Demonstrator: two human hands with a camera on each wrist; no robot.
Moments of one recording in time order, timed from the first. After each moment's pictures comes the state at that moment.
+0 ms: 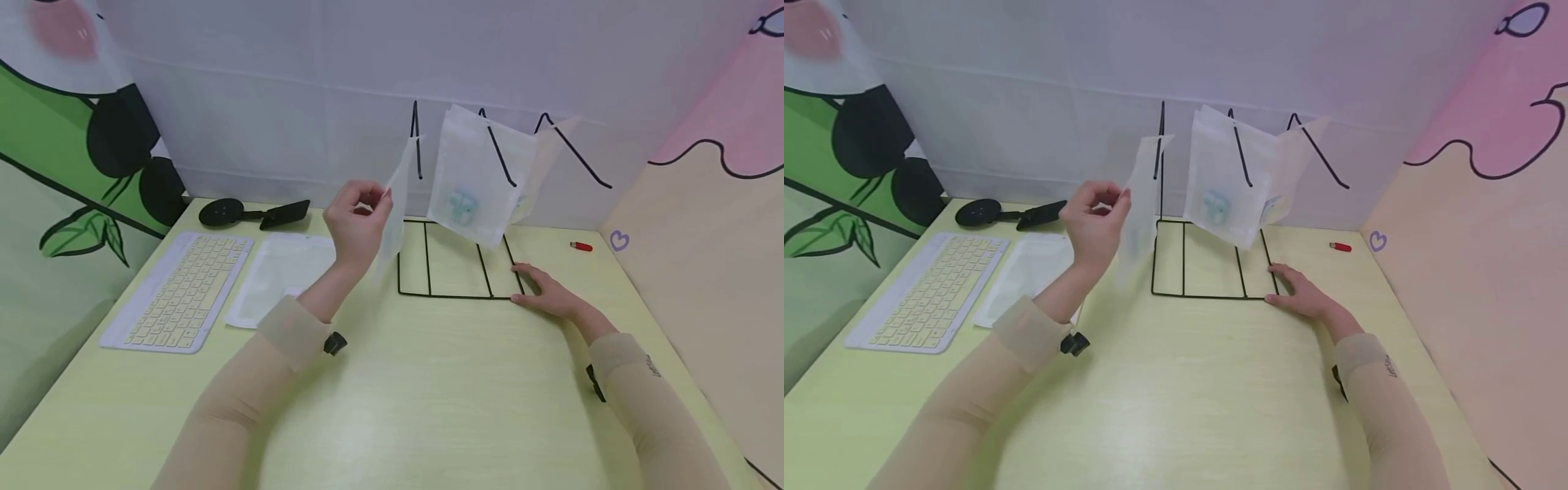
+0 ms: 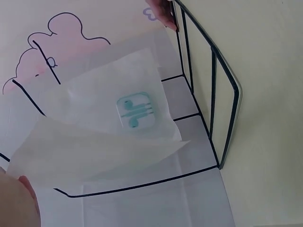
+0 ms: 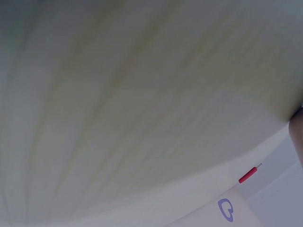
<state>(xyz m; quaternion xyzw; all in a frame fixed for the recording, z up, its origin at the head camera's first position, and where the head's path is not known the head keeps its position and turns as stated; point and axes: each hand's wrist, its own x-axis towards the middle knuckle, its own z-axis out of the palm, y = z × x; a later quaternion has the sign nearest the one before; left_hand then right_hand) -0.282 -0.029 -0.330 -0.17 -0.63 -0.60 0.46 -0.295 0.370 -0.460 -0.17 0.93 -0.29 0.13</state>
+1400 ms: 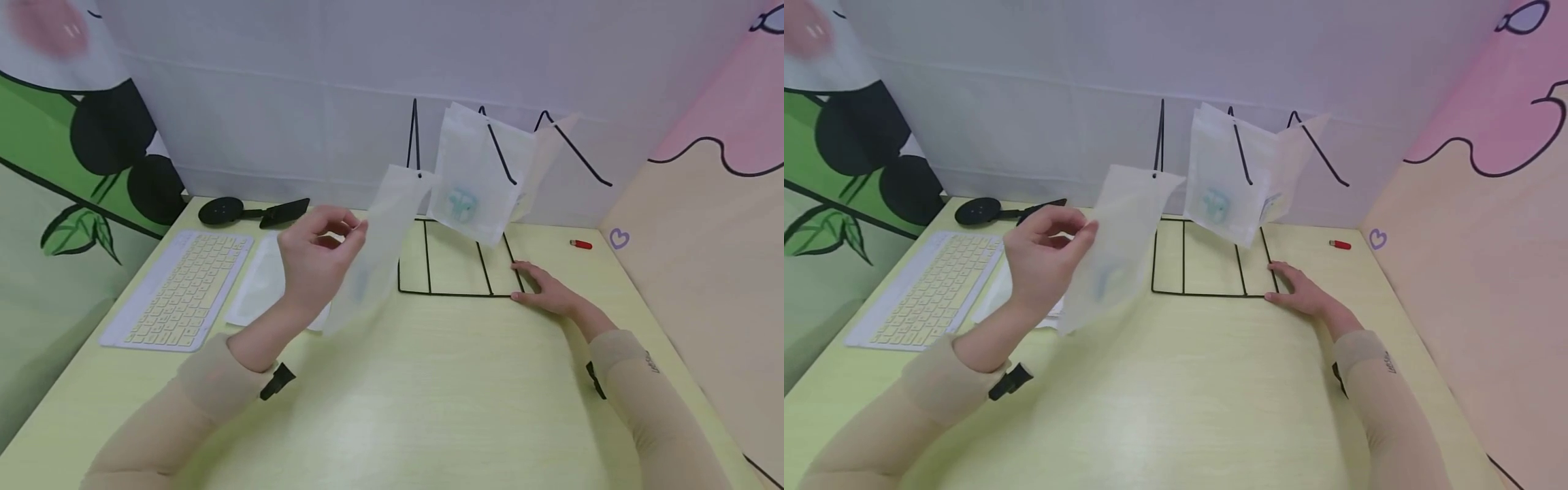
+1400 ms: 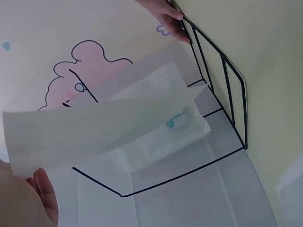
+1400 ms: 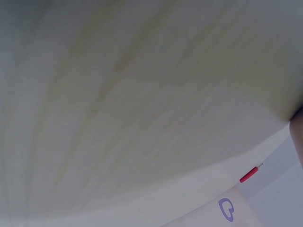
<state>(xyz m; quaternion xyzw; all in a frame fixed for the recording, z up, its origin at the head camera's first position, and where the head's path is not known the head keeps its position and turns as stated) -0.201 -0.073 -0.304 -0.23 -0.68 -0.59 0.38 -0.295 0.371 -0.460 -0.16 0.93 -0.29 0.13</state>
